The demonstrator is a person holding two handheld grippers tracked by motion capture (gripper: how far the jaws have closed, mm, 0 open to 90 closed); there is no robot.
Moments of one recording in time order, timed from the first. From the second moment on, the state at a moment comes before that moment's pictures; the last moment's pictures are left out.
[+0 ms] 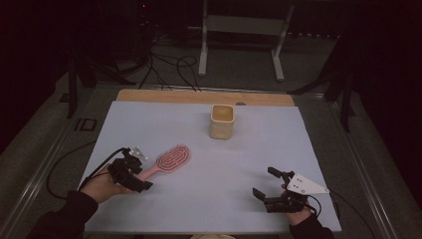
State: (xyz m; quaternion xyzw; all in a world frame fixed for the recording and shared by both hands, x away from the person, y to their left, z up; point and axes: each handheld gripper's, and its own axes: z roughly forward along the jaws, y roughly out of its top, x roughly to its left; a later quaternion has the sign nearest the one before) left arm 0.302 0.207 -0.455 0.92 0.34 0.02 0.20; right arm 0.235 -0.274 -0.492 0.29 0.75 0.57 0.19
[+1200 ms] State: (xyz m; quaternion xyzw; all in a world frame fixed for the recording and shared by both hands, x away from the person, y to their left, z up) left arm 0.352 0.176 -0.464 0.95 0.29 -0.01 0.11; right arm 0.235 -0.274 -0.492 0.29 0.75 0.57 0.19
